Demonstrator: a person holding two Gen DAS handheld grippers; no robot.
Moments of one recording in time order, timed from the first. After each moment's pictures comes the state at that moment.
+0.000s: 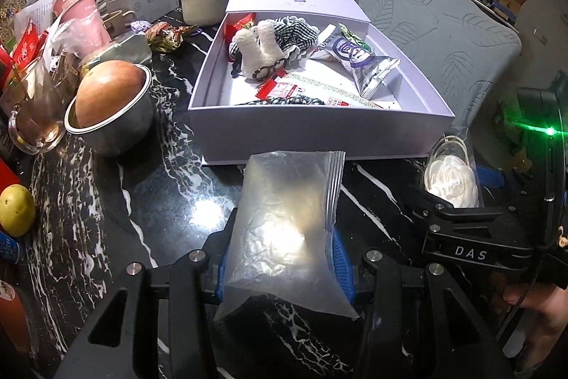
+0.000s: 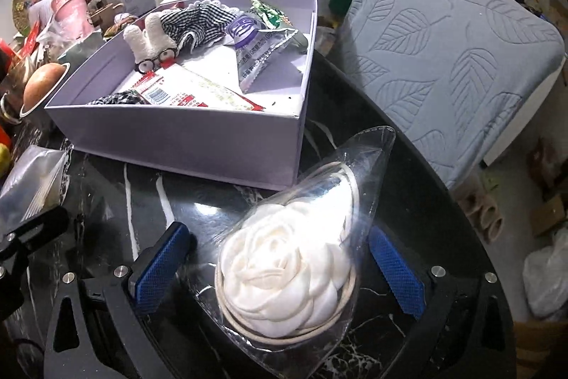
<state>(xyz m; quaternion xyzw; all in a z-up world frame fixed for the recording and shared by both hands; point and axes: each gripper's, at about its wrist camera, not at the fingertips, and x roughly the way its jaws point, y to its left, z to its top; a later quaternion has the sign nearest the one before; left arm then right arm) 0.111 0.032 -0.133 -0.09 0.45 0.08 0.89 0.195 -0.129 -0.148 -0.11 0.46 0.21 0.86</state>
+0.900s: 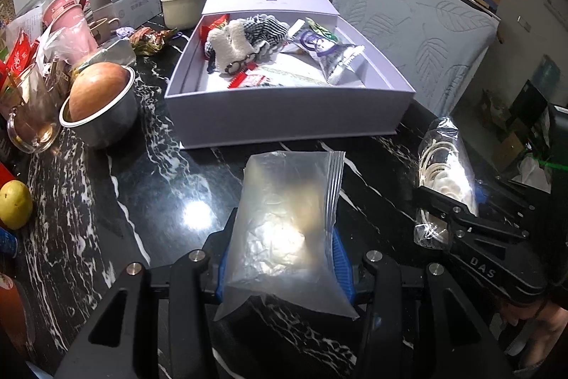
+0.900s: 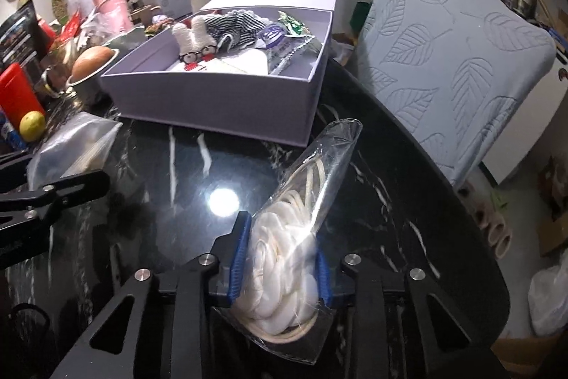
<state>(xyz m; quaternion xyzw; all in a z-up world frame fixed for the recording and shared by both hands) 0.090 0.003 -0.125 -0.07 0.45 0.05 0.89 0.143 -0.156 -0.137 -0.11 0.43 0.26 0.86</state>
